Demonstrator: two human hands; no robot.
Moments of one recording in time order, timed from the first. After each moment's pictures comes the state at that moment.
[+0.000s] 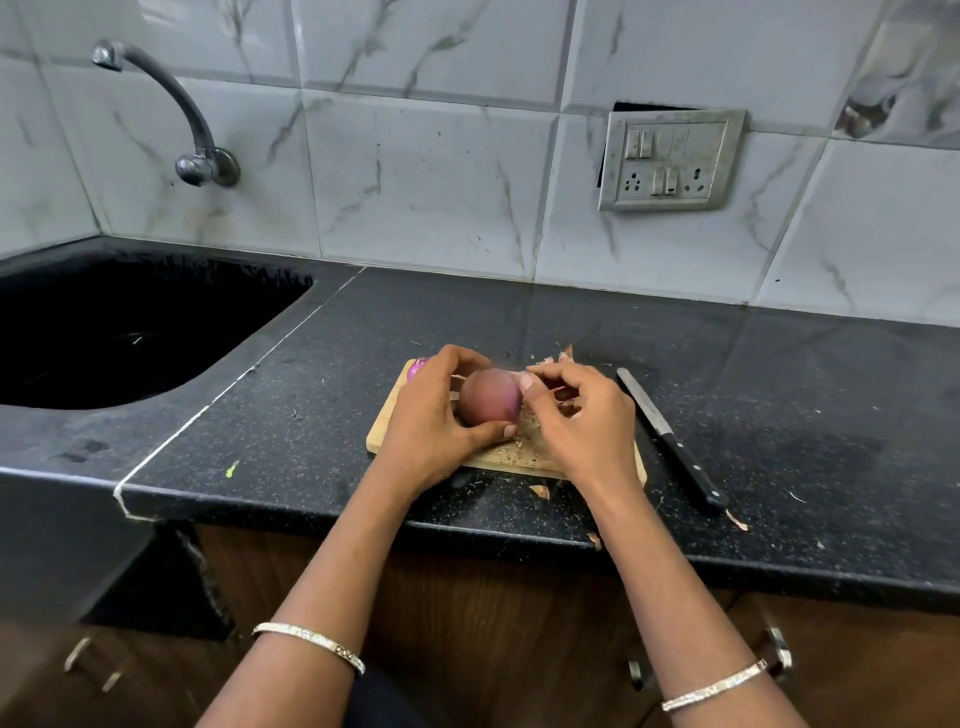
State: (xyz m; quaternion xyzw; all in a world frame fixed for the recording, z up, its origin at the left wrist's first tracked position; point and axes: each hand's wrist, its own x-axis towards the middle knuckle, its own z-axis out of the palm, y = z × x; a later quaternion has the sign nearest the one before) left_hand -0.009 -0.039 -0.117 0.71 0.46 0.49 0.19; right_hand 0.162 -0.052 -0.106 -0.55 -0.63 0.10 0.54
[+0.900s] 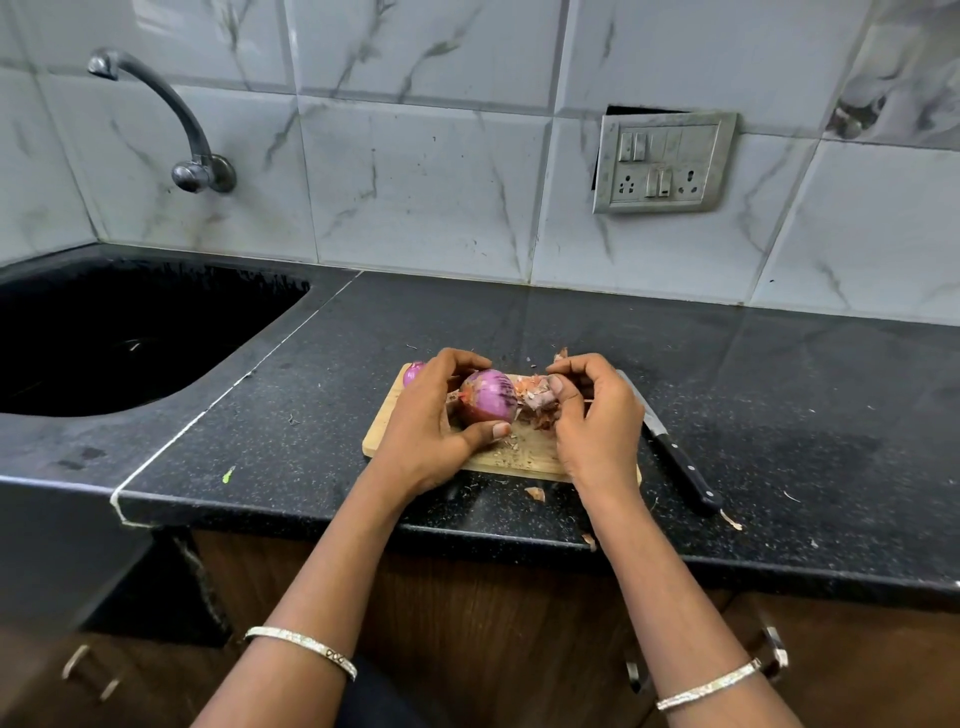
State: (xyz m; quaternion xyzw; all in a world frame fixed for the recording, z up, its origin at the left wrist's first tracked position) left_hand -0.011 -0.038 -0.120 0.72 0.42 0.49 0.23; right_hand 0.166 -0.051 -0.106 -0.54 -0.58 0.07 0.60
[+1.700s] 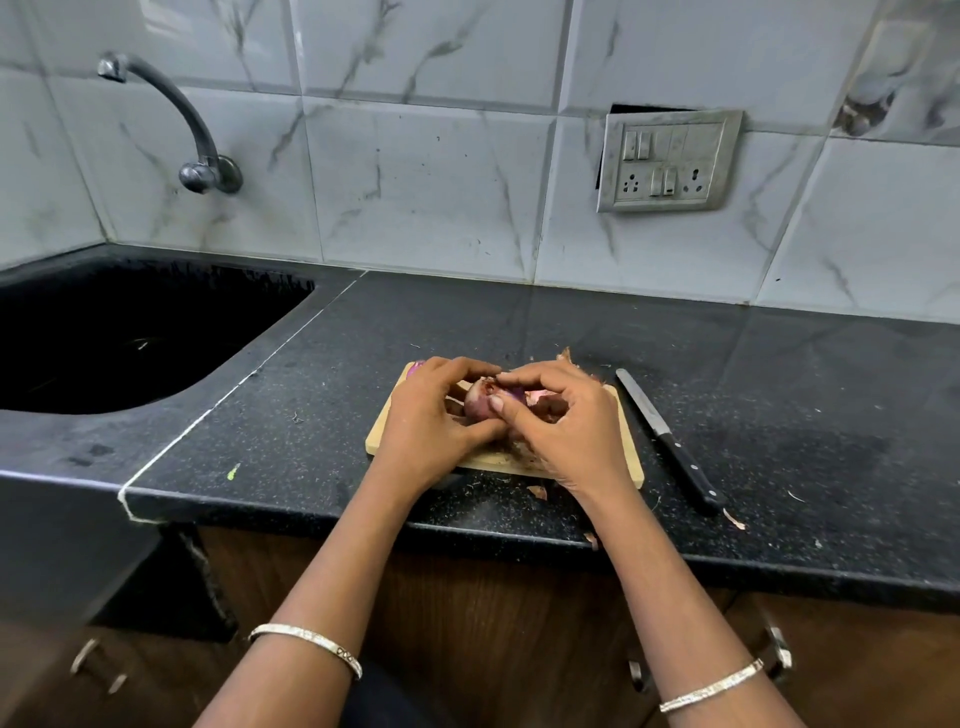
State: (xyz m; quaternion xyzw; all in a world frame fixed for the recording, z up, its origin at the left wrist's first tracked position) left_hand -0.008 -0.045 -0.112 0.72 0.45 0.51 0.13; right_hand 0.159 -0.057 -0.102 -0.45 -0.70 0.12 0.54
